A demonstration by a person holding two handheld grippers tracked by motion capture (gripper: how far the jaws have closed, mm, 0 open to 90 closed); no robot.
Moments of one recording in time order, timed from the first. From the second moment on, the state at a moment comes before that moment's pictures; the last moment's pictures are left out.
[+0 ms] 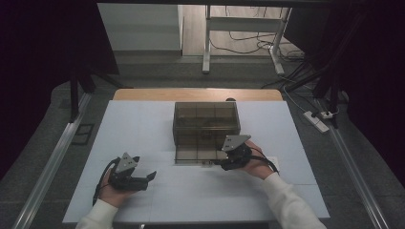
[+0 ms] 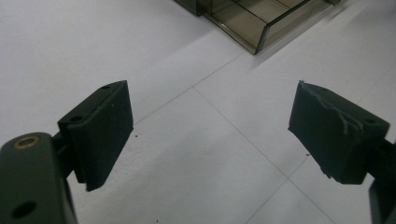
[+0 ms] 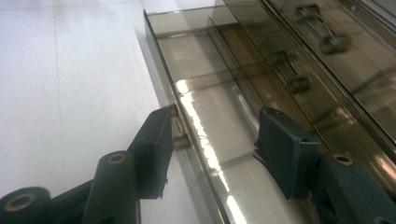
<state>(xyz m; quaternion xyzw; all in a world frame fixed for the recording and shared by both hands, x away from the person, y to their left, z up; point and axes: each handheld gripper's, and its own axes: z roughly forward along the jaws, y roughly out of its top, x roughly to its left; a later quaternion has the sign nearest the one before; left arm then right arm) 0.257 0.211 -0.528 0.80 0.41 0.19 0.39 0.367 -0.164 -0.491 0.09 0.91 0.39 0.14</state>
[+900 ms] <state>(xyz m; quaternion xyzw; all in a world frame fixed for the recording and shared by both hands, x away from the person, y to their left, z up) 0.258 0.210 -0.527 0.80 0.41 0.18 0.40 0.352 -0.212 -0.479 0.16 0.88 0.42 0.17</state>
